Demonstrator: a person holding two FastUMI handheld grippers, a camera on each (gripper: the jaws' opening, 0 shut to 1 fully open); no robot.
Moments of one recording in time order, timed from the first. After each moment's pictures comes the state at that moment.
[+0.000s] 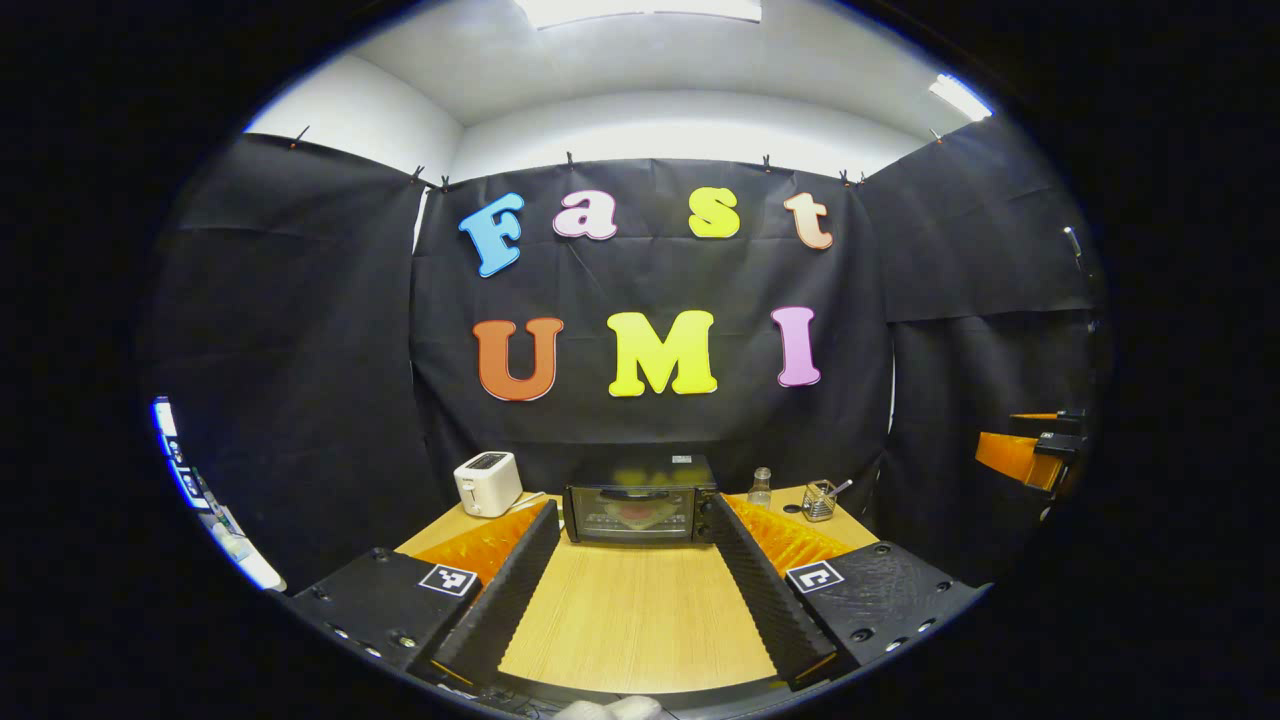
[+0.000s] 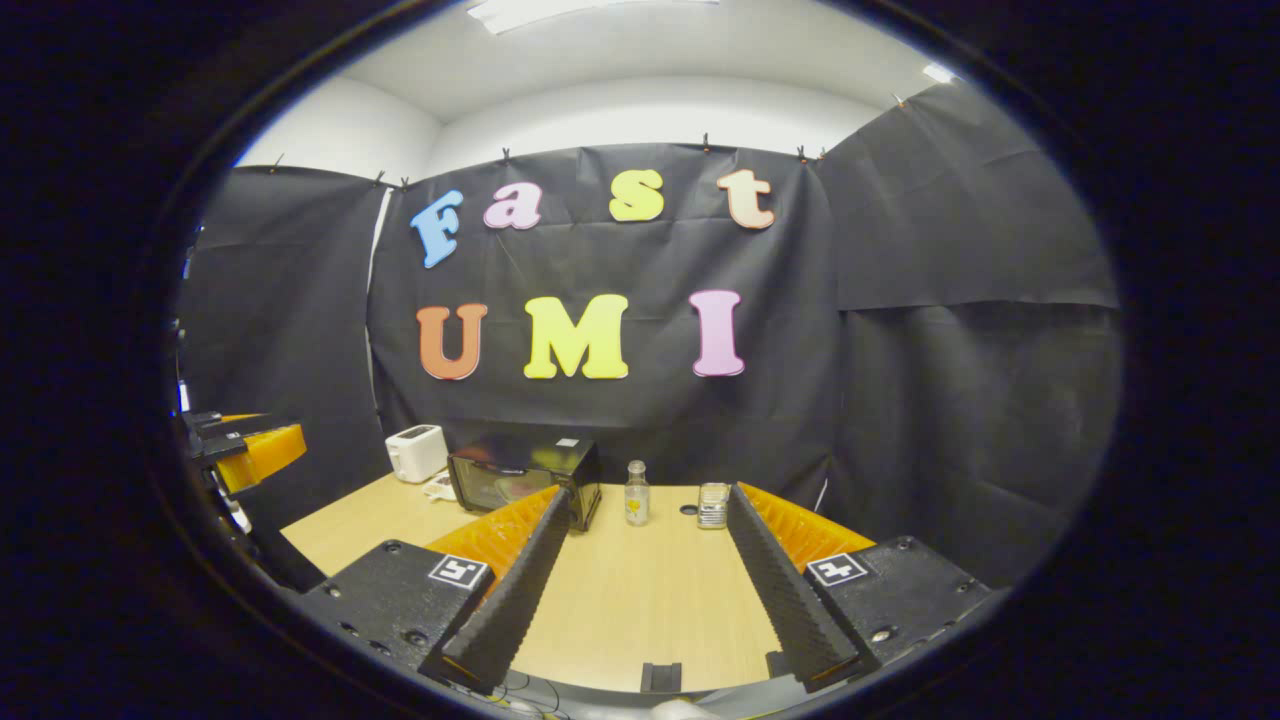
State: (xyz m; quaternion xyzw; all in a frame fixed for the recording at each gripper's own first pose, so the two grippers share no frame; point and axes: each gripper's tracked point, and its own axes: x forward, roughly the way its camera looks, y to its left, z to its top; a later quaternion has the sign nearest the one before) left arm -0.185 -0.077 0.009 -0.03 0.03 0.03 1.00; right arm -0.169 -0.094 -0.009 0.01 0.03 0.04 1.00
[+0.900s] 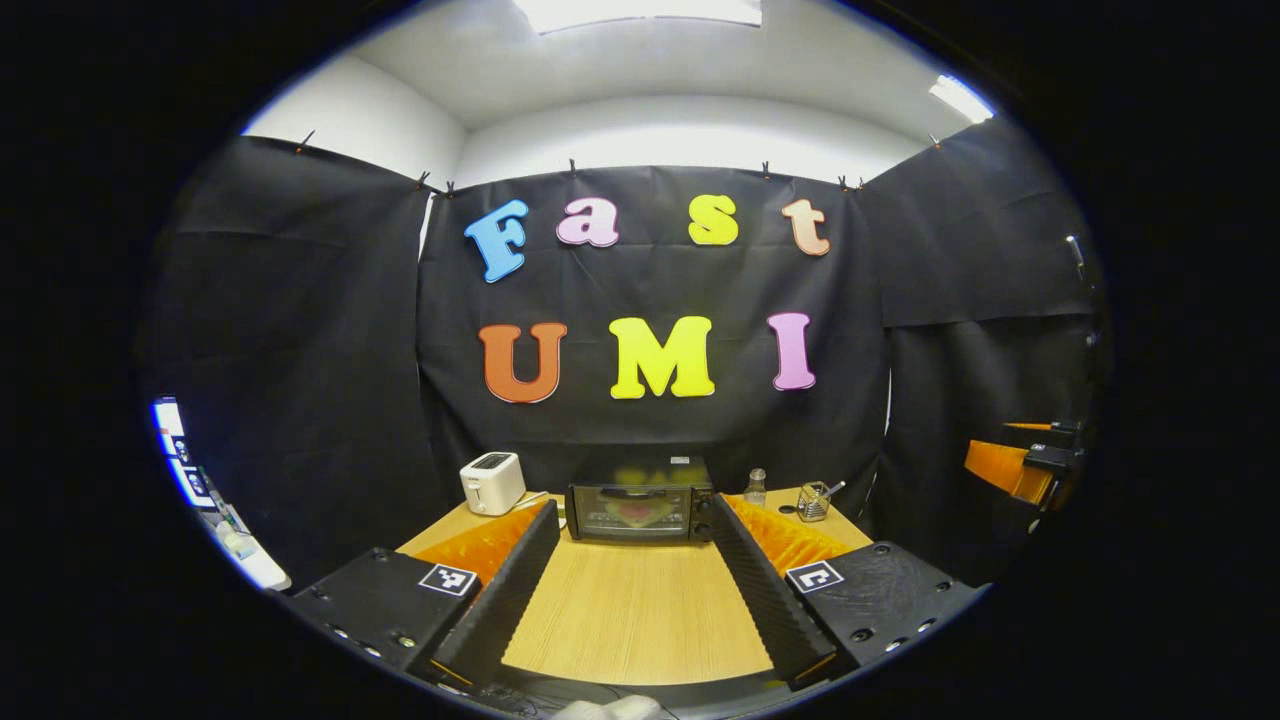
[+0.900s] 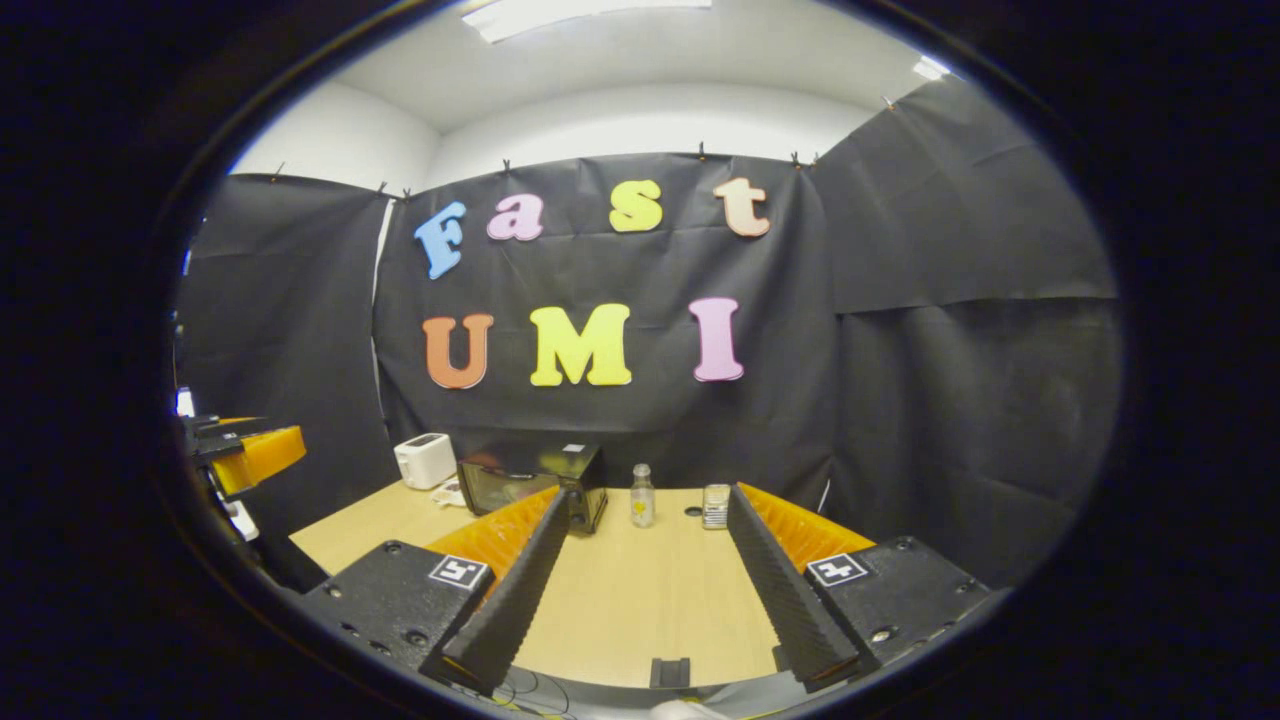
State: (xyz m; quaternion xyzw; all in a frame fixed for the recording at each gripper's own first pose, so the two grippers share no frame) left arm -0.212 -0.082 0.020 -0.02 0.02 0.03 1.00; right arm -0.189 -0.094 -0.007 0.02 0.02 0.04 1.00
